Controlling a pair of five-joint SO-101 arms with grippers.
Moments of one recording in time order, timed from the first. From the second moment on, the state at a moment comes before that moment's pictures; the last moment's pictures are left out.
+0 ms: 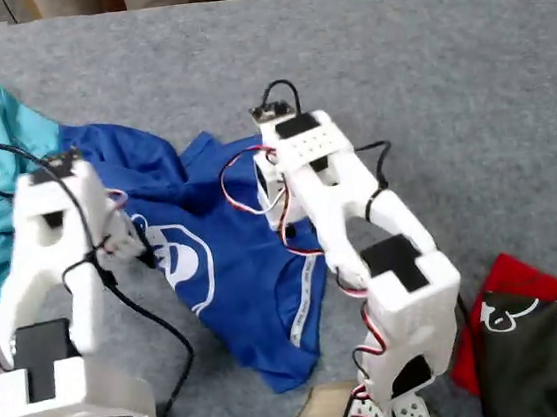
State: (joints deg) left arm -10.2 0.2 26.9 76.3 5.9; right arm -22.3 21.9 7.4 77.8 -13.5
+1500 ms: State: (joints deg) left arm -1.9 -0.5 30.0 64.8 9.6; right arm 7.0 -6.4 22.9 100.5 19.6
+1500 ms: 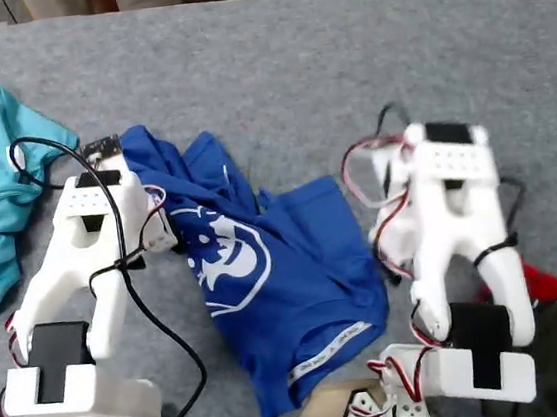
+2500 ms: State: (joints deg) left arm -7.0 2.2 33.3 53.0 9.7; right arm -9.4 56.7 -50.1 100.9 0.9
